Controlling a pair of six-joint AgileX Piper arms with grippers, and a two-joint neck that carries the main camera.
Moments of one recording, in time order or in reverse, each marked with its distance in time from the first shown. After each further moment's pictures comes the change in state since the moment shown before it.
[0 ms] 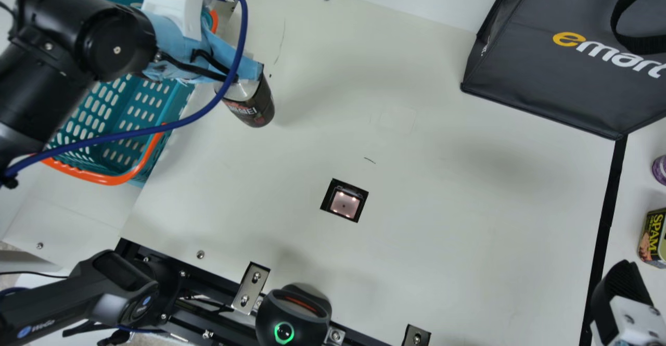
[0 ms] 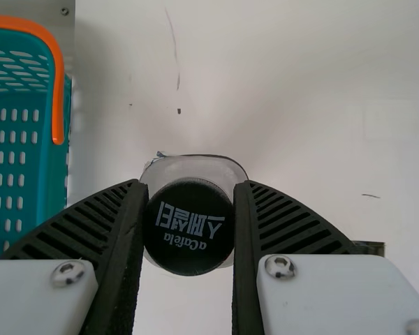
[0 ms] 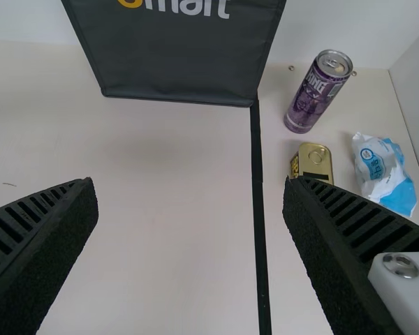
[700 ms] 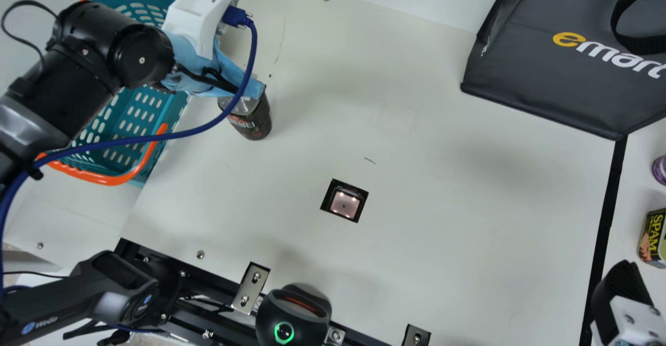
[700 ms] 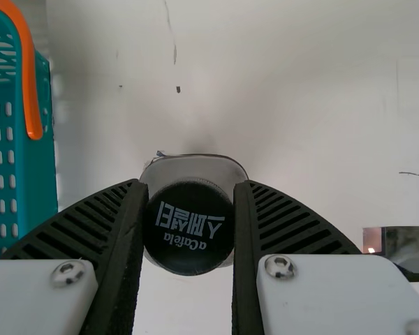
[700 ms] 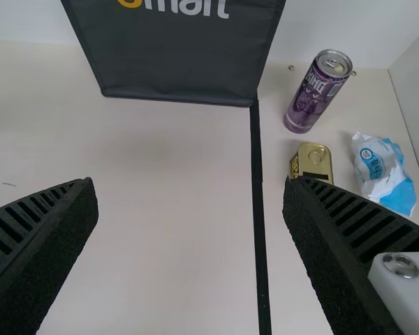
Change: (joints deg) left arm 2.4 1.3 7.2 -2.8 -6.0 7.4; right arm 0.0 0.0 0.0 0.0 0.0 0.0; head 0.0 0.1
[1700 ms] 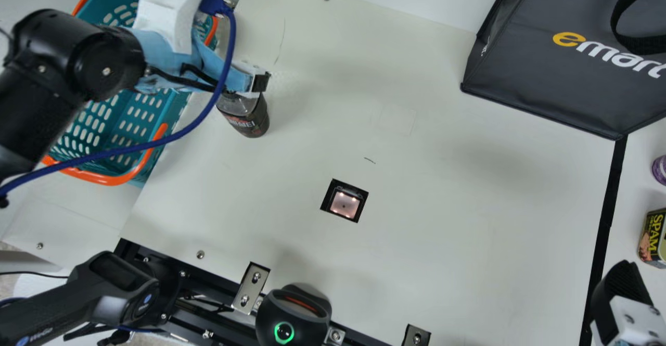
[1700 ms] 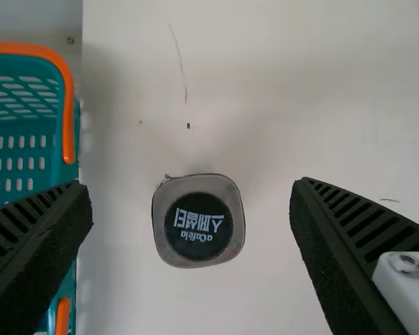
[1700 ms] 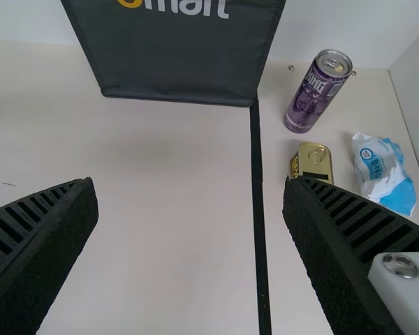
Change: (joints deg) left arm 0.6 -7.3 0.4 0.3 -2.2 -0.9; right arm 0.0 0.0 0.0 0.0 0.0 0.0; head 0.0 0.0
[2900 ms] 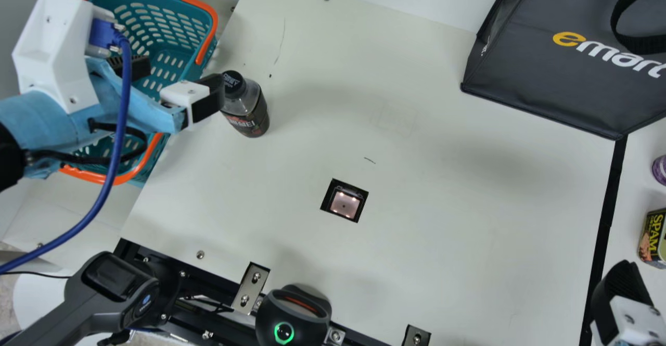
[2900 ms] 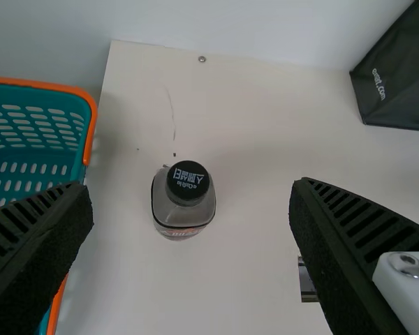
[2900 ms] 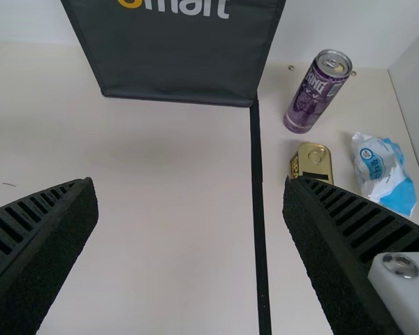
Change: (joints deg) left arm 1.9 -22.1 6.0 -3.3 0.2 -2.6; right arm 0.0 0.0 0.0 0.0 -0.1 0.0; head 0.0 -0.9
